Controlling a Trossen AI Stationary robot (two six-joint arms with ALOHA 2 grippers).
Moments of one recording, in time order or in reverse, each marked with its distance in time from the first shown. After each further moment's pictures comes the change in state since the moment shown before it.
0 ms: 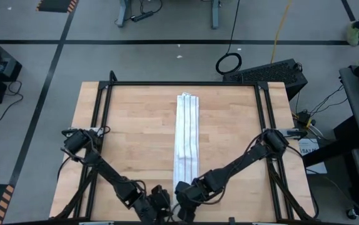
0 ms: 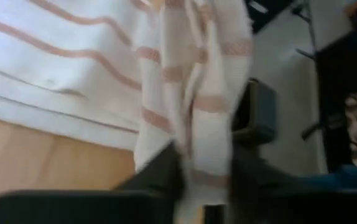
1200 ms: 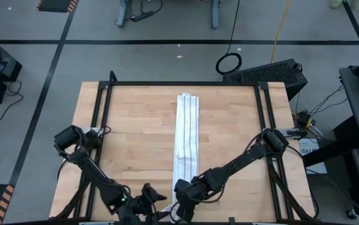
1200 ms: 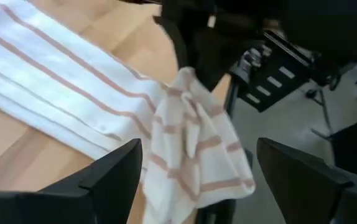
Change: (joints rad) left arm -0.119 -0.108 0.000 -0.086 -0.409 -0.162; right arm -0.011 -0.001 0.000 -0.004 0.024 0.005
